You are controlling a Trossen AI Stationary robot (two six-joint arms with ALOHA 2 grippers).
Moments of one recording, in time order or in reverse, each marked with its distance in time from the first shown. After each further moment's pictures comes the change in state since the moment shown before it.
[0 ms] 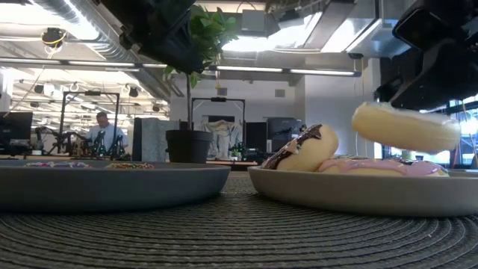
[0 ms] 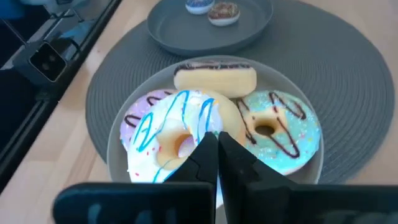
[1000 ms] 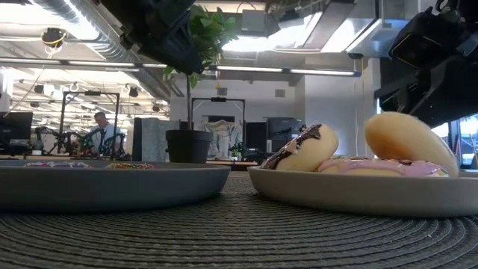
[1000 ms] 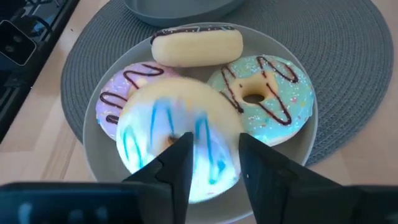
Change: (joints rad) left arm 0.000 0.000 0.000 0.000 0.007 0.018; right arm -0.002 0.058 0.000 -0.040 0.007 0.082
